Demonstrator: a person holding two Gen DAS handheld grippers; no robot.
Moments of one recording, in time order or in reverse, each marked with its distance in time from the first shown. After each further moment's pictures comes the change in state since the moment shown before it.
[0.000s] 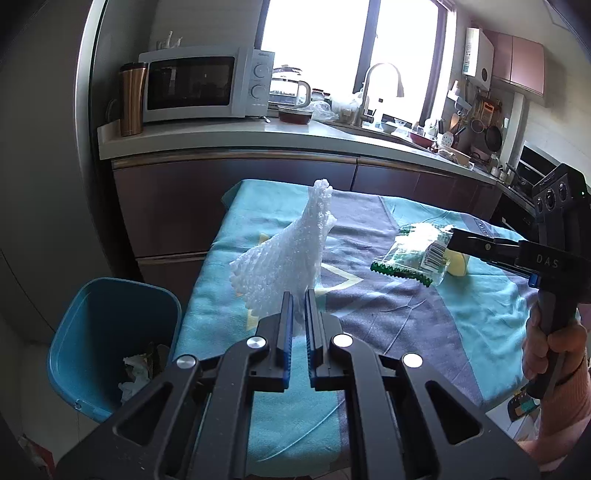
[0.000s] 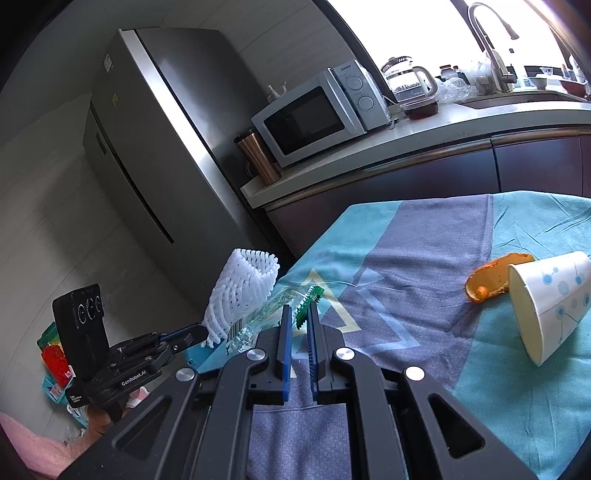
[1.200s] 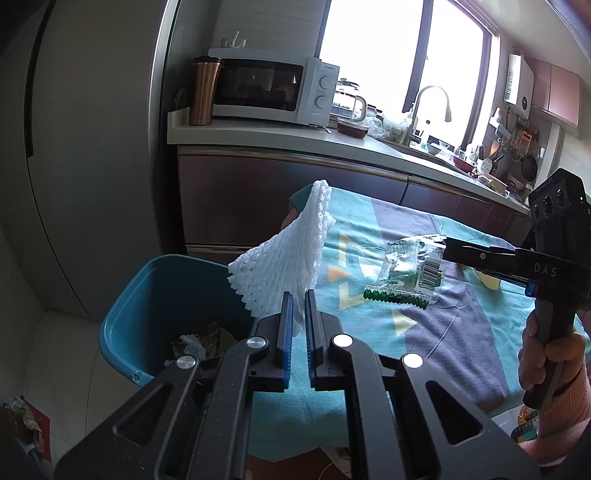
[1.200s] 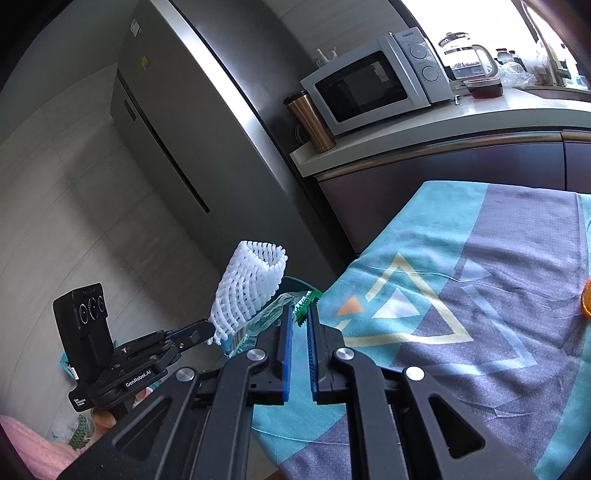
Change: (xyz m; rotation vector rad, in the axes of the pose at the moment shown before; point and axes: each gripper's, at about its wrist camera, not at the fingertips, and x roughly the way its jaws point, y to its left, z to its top) left arm -0.048 0.075 -0.019 -0.123 -0.035 0.130; right arm 0.075 0.063 0.000 -0.063 0.114 0.140
